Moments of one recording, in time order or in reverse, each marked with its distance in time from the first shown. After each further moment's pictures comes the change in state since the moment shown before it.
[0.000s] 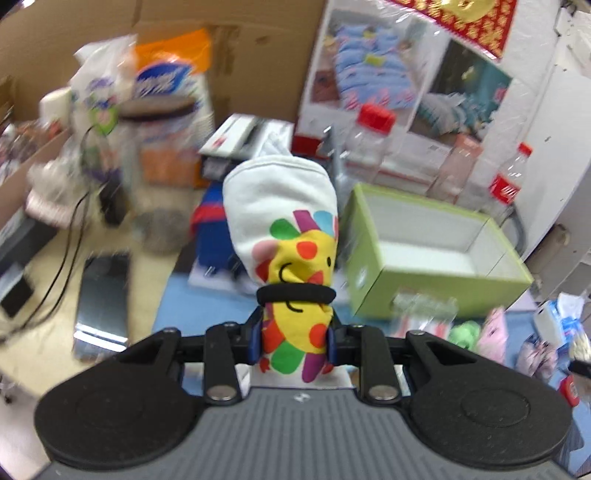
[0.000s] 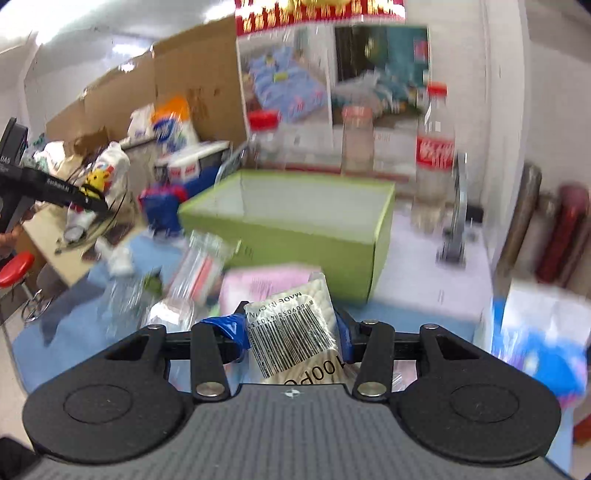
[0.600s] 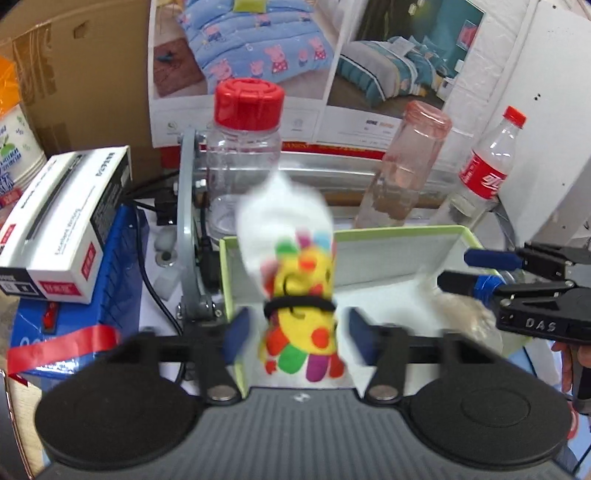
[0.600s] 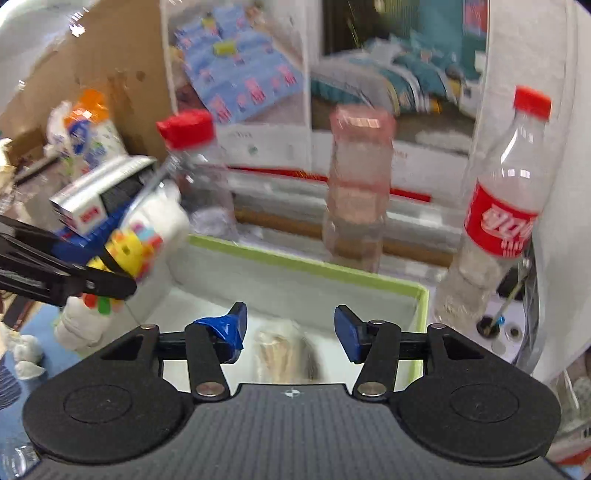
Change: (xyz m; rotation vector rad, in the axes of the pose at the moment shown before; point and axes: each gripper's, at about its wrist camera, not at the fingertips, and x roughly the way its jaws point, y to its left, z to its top) left arm 0.153 -0.094 0.082 0.146 0.110 -0.112; right arm 0.196 -0.031 0.109 0.031 0.164 -0.095
